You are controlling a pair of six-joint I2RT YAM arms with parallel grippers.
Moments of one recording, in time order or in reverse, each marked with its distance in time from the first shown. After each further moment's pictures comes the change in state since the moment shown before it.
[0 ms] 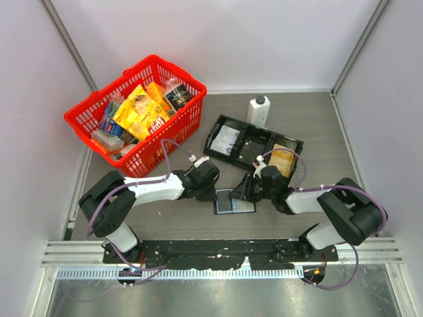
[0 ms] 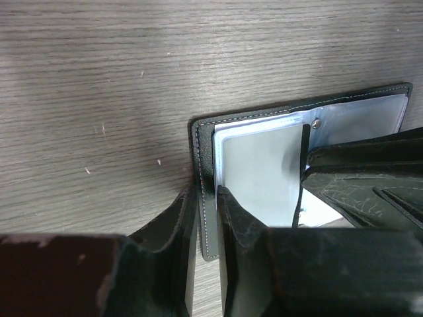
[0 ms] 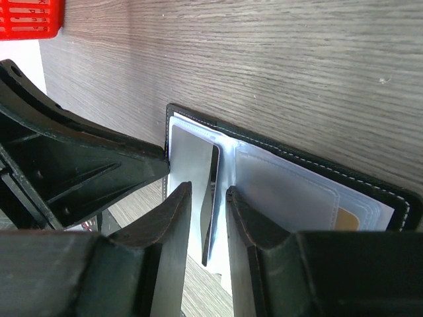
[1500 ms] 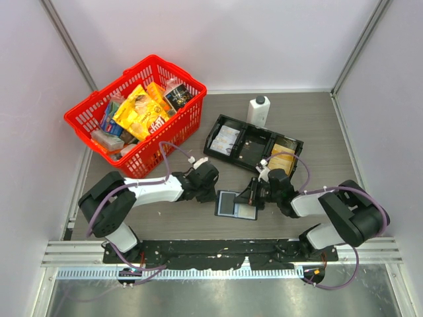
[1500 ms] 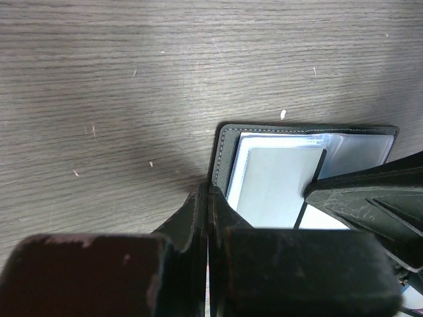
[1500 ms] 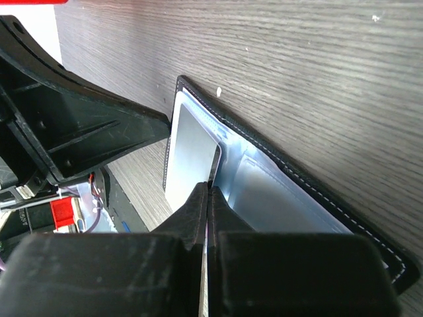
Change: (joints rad) left arm -0.002 -0.003 -0.033 0.055 0.004 -0.035; right arm -0.081 -0.008 -0.085 0.084 -0.167 -0.016
